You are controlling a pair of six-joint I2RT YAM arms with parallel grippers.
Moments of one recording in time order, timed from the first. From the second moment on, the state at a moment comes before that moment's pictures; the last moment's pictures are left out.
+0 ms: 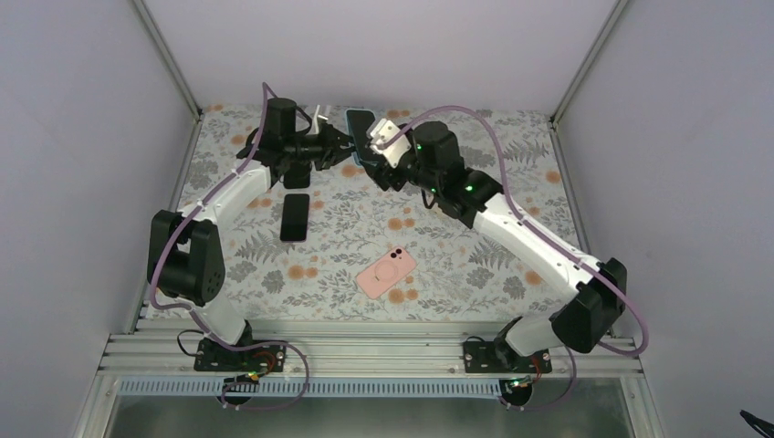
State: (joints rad) left arm -0.28 1.68 1.33 -0.11 0.90 -0.98; right arm 0.72 1.42 1.36 -0.29 -0.04 -0.37
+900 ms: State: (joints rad) left arm -0.28 1.68 1.31 -0.08 0.89 -1.02; right arm 0.81 1.54 1.23 0.06 0.32 -0.66
